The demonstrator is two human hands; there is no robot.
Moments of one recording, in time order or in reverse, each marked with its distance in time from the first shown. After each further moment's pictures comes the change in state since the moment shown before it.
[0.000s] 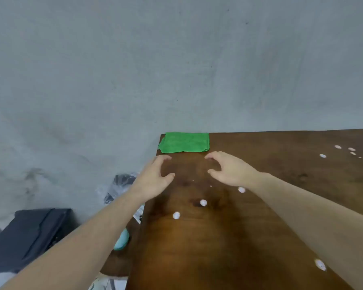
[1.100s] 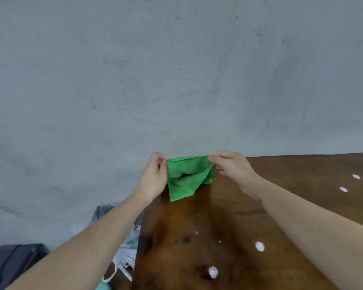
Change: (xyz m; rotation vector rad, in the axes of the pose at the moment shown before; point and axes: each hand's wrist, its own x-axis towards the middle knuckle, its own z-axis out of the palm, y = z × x) left_hand 0.161 -0.017 0.007 -0.377 0.207 -0.018; right_hand 0.130 0.028 -0.027 0.840 0.285 0.337
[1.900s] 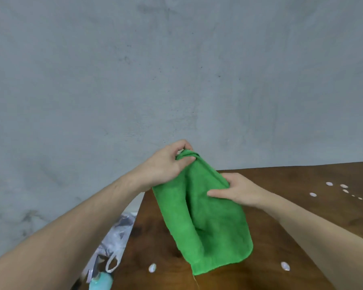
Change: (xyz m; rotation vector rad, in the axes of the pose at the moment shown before) left_hand -0.103 0.218 -0.001 0.195 -0.306 0.222; right_hand -0.113 -0.009 -0.110 -0.134 -0.406 -0.242
